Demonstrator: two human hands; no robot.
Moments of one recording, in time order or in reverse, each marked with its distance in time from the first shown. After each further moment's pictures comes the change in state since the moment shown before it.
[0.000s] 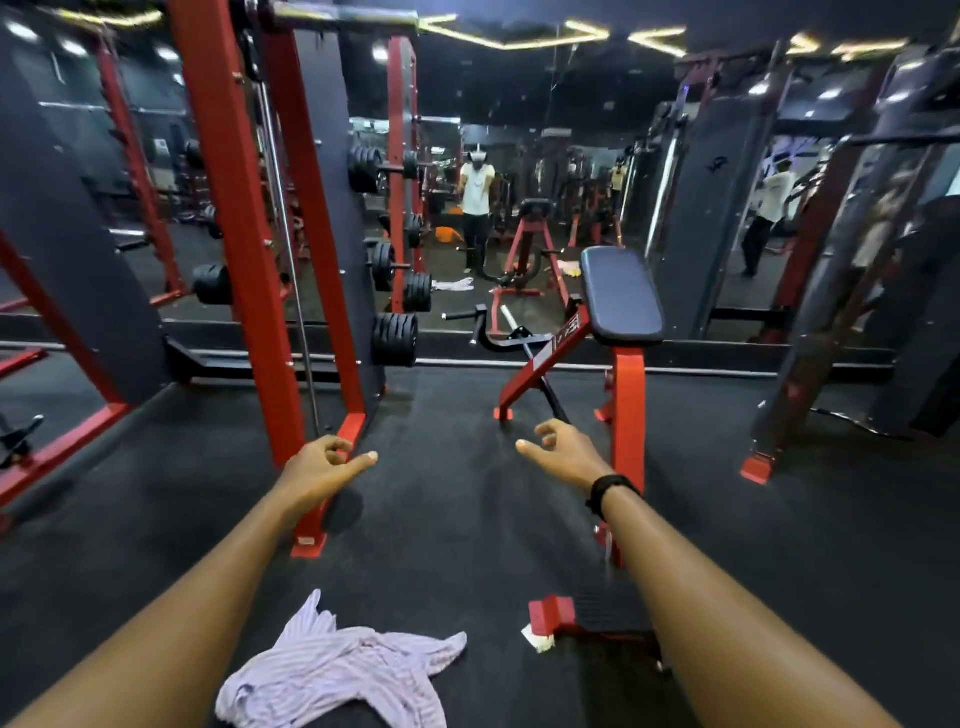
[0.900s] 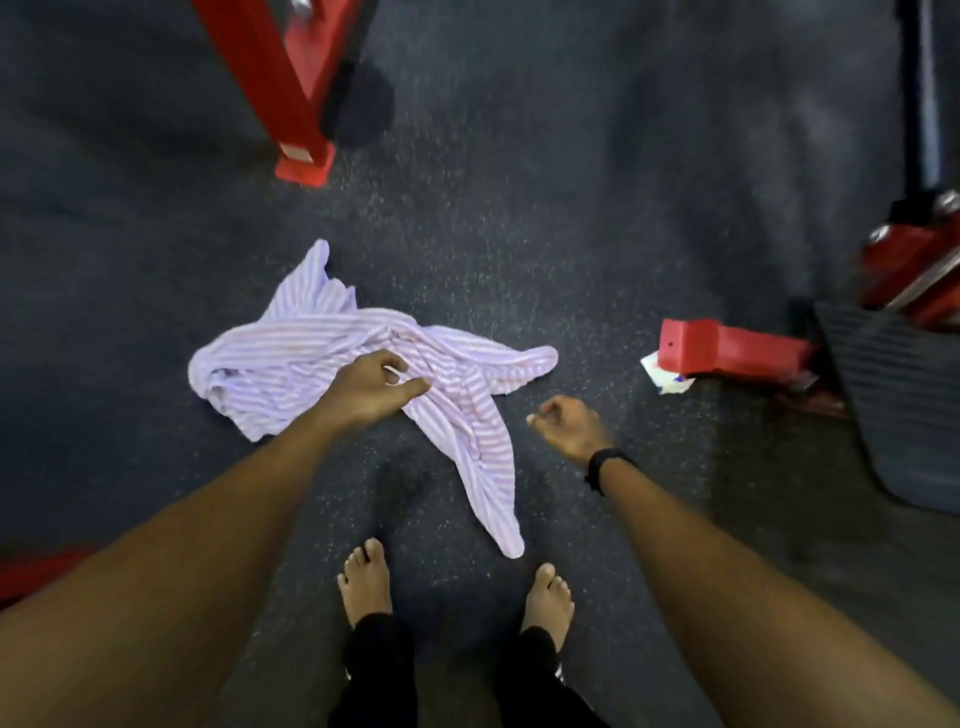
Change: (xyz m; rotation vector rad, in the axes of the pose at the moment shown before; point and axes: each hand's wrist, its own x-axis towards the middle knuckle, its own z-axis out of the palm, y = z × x) left_hand 0.286 -0.529 0.341 0.126 -0.393 -0.566; right_hand 0.267 0.411 0.598 -0.144 -0.599 0.478
